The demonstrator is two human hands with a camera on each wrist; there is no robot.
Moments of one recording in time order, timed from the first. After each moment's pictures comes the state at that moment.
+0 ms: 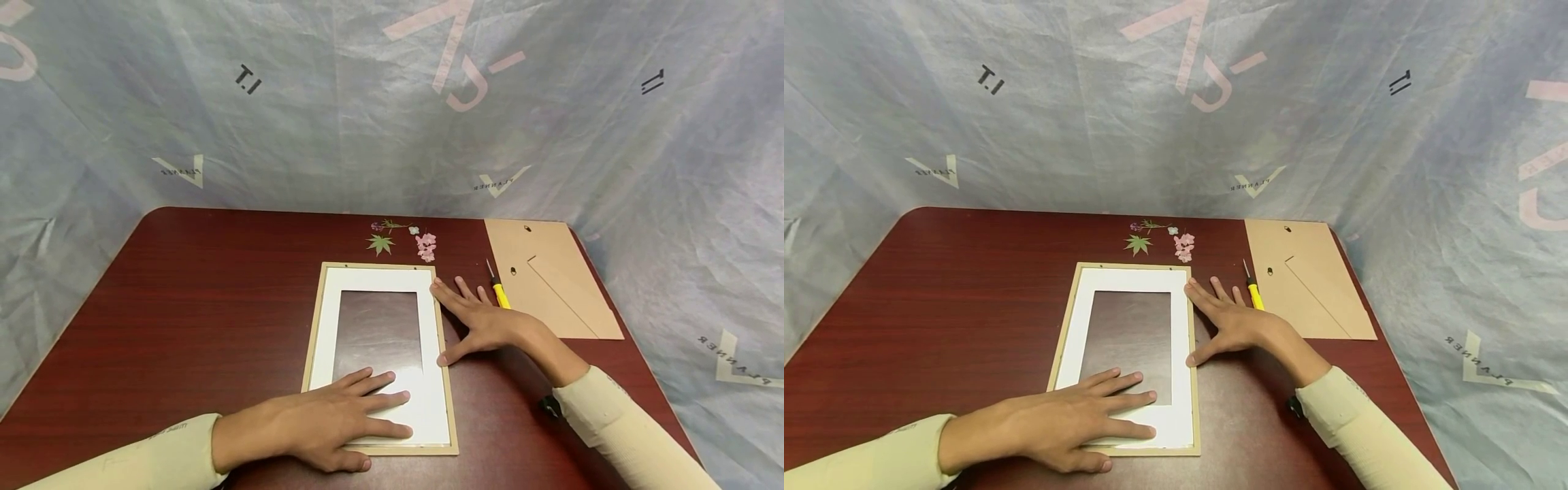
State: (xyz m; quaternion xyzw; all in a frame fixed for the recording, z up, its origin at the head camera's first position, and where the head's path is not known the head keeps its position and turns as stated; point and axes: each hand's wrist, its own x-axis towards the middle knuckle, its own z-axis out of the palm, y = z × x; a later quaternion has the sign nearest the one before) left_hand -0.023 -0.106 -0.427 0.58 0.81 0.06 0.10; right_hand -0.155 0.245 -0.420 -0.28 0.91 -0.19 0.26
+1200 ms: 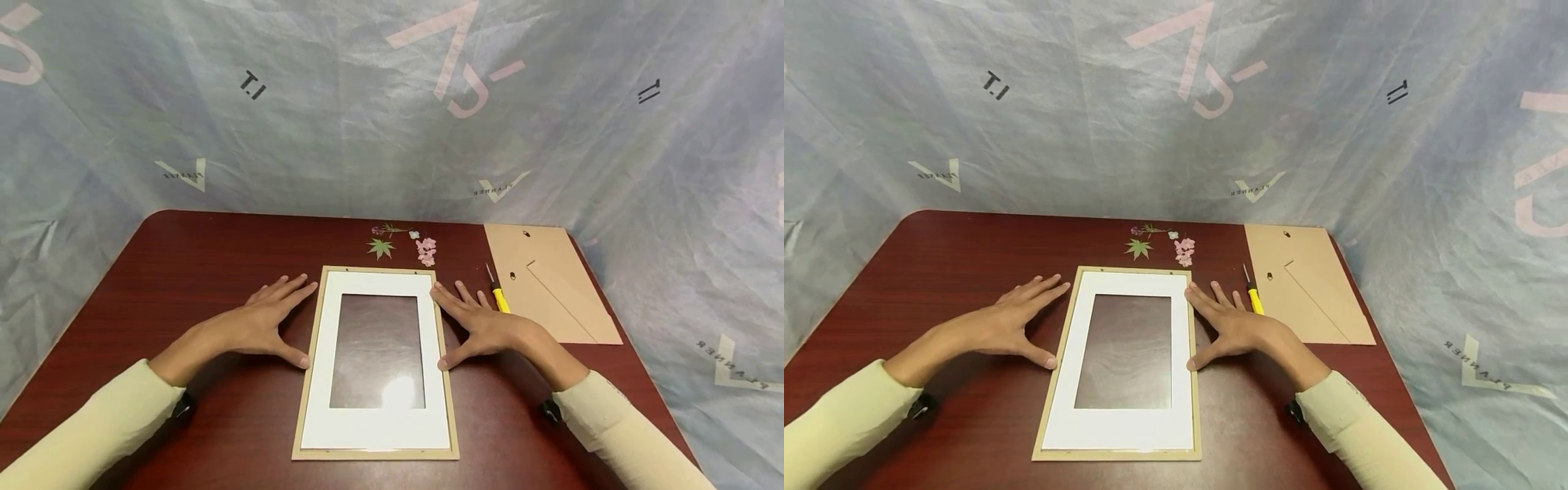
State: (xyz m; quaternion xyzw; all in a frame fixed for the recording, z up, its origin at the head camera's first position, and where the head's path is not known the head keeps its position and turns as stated) left_hand -0.127 -0.220 -0.421 0.24 0.93 0.22 0.16; right_hand -0.153 0.244 -0.418 -0.28 0.90 -0.19 0.27
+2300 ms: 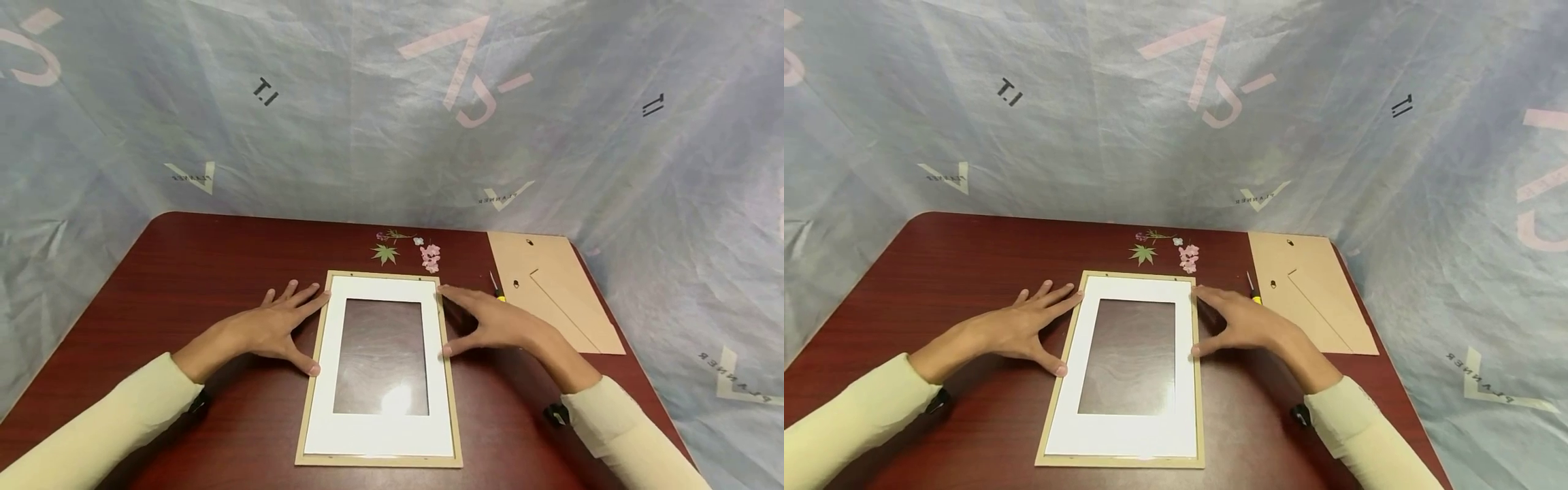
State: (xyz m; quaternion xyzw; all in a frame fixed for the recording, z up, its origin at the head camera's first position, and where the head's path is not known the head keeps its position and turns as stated) left_hand -0.129 -0.210 -0.420 0.24 0.93 0.20 0.21; right_hand -0.164 0.244 -0.401 -0.28 0.93 -0.19 0.17
